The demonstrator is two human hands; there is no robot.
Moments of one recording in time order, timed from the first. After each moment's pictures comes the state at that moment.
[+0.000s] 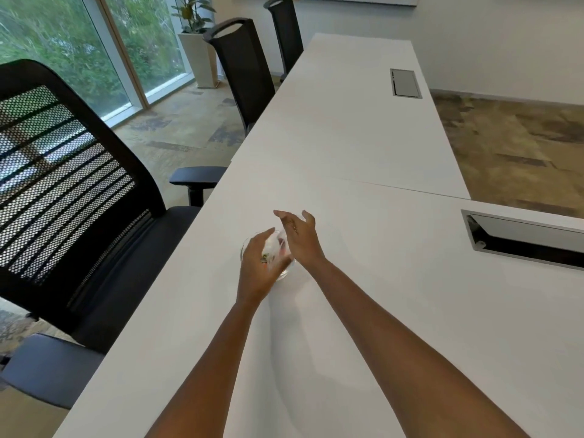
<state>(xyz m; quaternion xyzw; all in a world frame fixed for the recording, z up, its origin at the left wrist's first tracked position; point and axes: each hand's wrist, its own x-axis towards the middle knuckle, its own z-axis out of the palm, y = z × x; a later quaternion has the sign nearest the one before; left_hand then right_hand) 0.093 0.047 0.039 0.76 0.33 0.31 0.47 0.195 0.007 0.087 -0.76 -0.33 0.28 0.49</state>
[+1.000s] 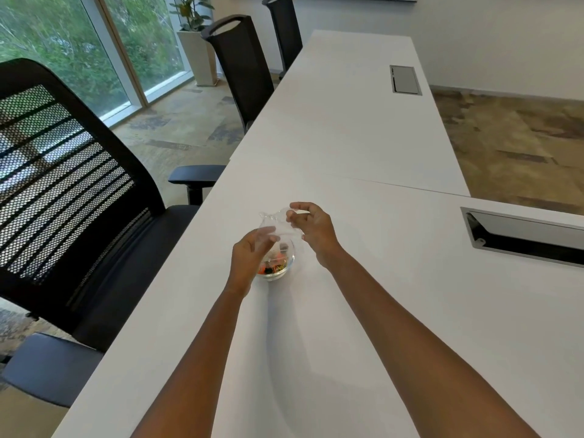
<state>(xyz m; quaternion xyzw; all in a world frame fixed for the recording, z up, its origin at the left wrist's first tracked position) 0.095 0.060 0.060 0.62 0.35 0.30 0.64 0.215 -0.009 0.106 -0.66 -0.23 0.35 0.62</state>
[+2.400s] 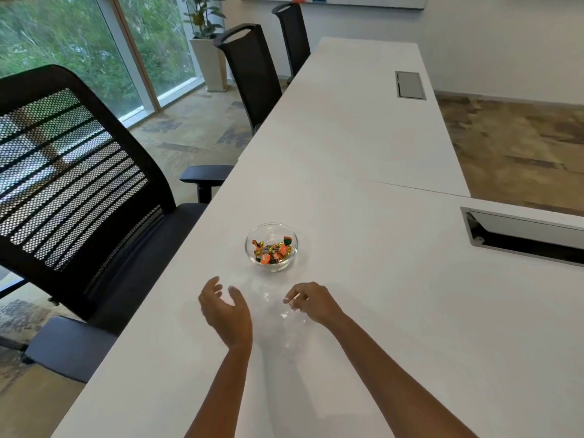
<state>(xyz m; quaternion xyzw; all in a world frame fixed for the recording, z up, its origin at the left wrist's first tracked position) 0.031 -0.012 0.018 0.54 0.61 0.46 0.35 0.156 -0.085 0.039 -0.79 -0.35 0.40 0.32</state>
